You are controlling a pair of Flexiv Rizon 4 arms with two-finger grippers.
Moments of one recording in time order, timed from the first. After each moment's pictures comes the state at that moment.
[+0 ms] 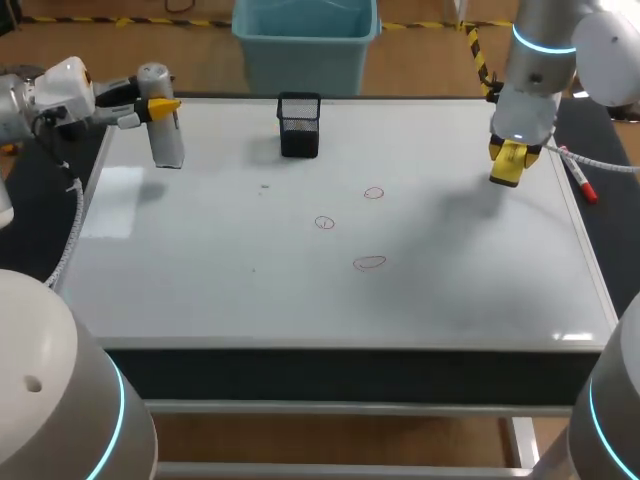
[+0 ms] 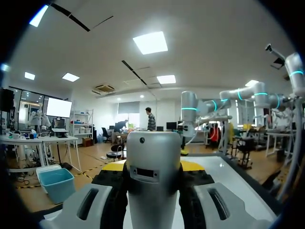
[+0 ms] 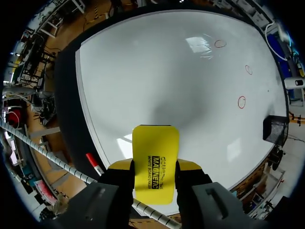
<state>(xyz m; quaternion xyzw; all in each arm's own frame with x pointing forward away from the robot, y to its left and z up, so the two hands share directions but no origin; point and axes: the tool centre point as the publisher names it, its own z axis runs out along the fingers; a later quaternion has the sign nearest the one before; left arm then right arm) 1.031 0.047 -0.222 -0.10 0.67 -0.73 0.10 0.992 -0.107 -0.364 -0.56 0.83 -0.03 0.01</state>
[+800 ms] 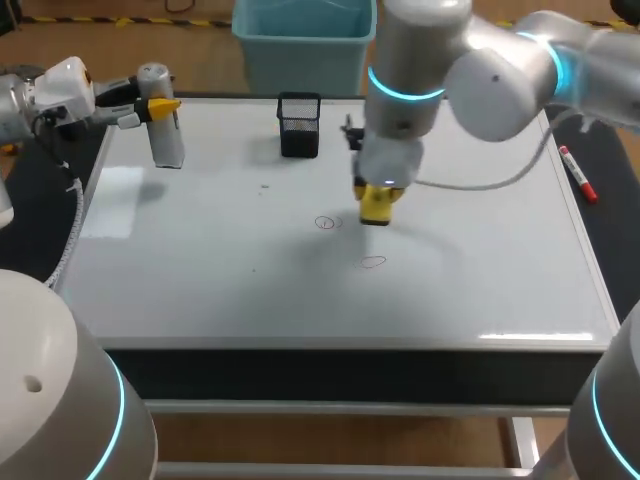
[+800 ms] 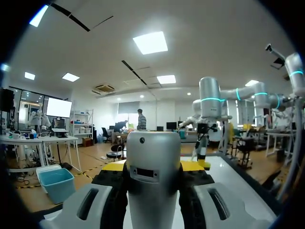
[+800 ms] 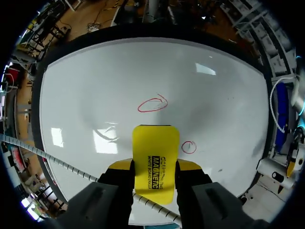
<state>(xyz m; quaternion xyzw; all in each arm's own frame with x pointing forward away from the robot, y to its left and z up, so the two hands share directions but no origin) 1.031 0.047 -0.222 -0.10 0.67 -0.73 0.10 0.905 0.143 -0.364 -0.69 0.72 0.01 0.04</state>
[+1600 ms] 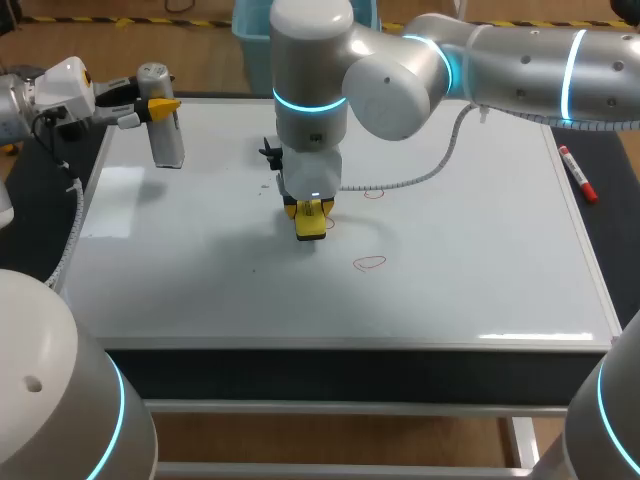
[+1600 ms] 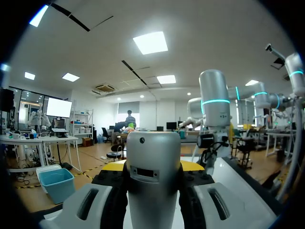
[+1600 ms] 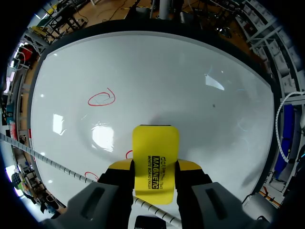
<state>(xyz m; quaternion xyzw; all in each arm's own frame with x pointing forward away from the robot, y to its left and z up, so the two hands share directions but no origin) 1.031 0.047 -0.222 -0.10 0.67 -0.73 0.10 0.904 0.243 -0.403 -0.74 0.67 0.01 0.00</state>
